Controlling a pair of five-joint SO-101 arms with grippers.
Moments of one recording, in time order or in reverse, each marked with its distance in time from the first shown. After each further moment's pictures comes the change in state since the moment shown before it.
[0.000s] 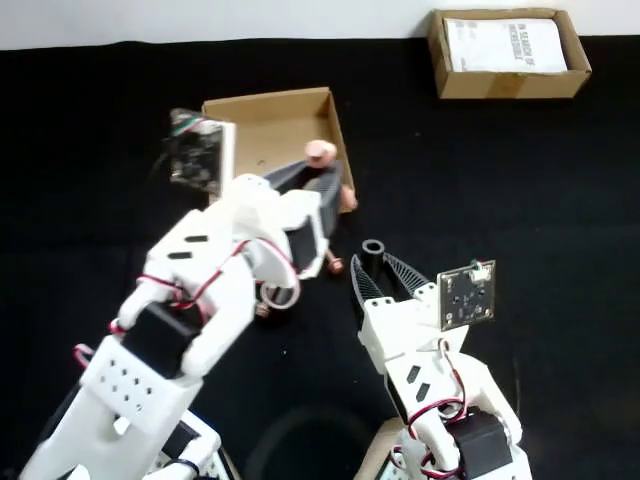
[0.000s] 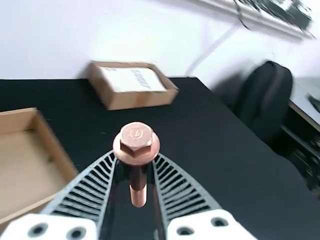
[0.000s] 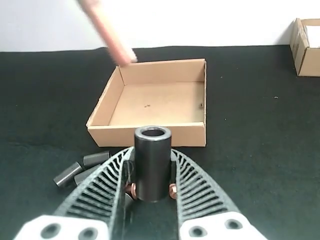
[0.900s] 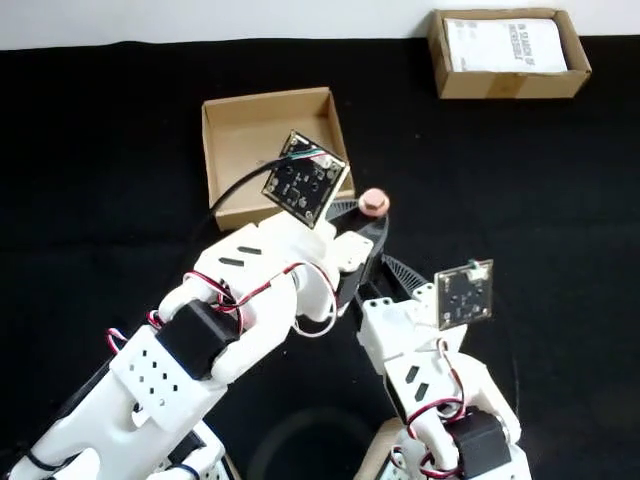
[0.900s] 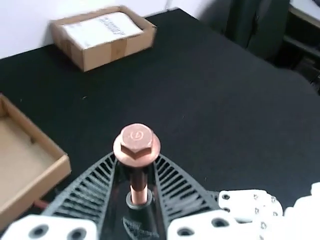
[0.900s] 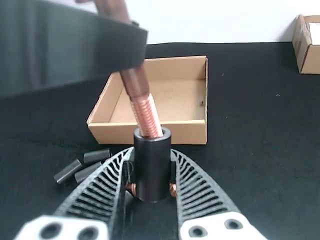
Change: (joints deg) left arm 9.7 4.7 -2.1 10.0 -10.5; right arm -0.2 -0.1 0.1 0.0 0.0
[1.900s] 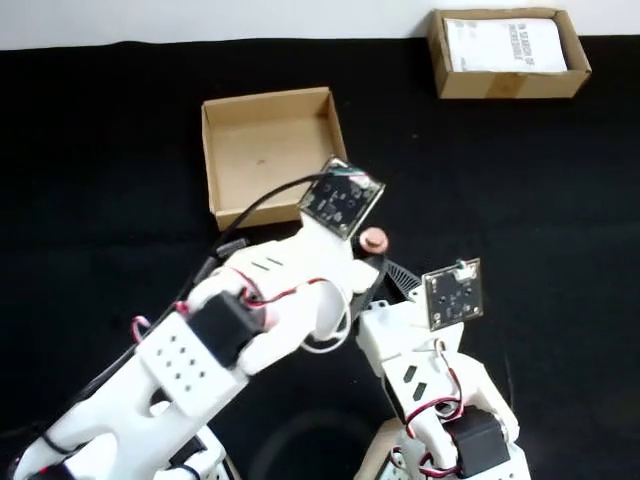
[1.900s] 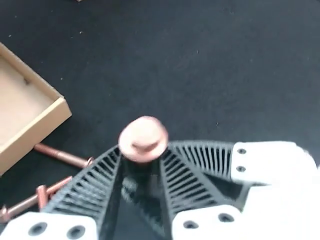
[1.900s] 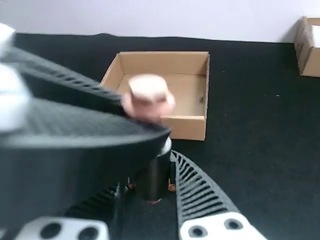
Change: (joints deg) left arm 2.5 4.2 -0.4 16.6 0.1; right arm 0.1 0.1 0.1 0.1 3.3
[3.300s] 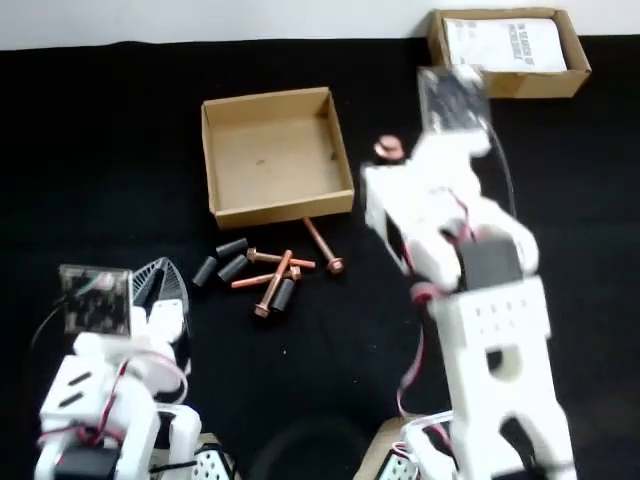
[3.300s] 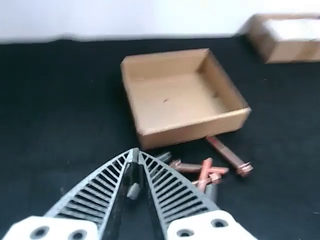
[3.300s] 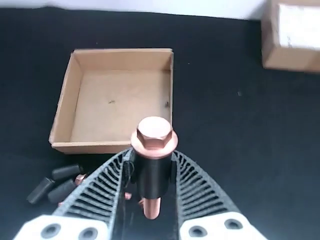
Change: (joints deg) left arm -46.2 -59.3 30.2 10.2 -8.4; right arm 5.7 74.3 -68.4 13.9 5.4
